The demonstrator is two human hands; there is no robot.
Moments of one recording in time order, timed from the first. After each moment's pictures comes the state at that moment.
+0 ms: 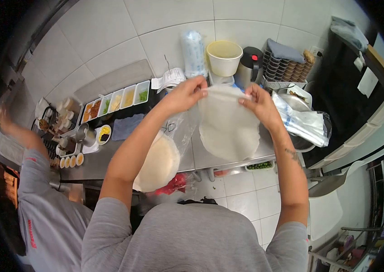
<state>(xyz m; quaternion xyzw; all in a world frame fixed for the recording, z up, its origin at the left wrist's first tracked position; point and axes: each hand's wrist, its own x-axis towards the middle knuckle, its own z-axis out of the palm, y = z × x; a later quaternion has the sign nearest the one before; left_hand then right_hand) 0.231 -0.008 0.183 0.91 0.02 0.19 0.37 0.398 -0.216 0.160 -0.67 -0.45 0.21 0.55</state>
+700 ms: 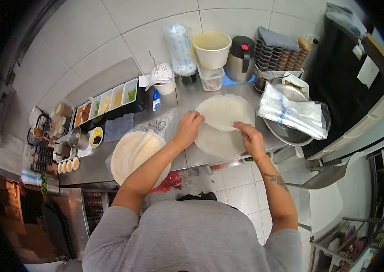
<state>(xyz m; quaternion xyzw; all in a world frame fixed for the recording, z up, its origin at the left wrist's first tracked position) 0.227 -0.047 0.018 0.93 0.02 0.32 0.15 0.367 -0.265 0.029 -0.73 -0.48 0.01 0.48</state>
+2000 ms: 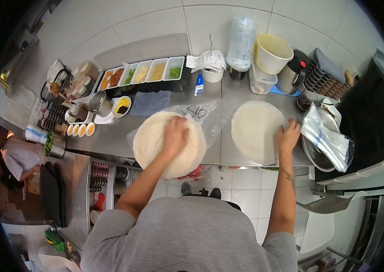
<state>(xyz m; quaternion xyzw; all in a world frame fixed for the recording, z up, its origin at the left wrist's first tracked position) 0.067 -0.004 0.009 0.88 0.32 0.34 0.08 0.406 -0.207 -0.009 -0.87 -0.34 -0.25 0.27</state>
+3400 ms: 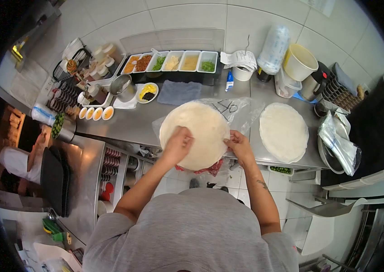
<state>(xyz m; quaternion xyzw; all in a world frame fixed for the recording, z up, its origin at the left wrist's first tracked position) -0.051 -0.007 0.015 0.84 0.31 0.31 0.32 0.165 -0.121 0.008 -0.60 -0.28 0.51 0.55</state>
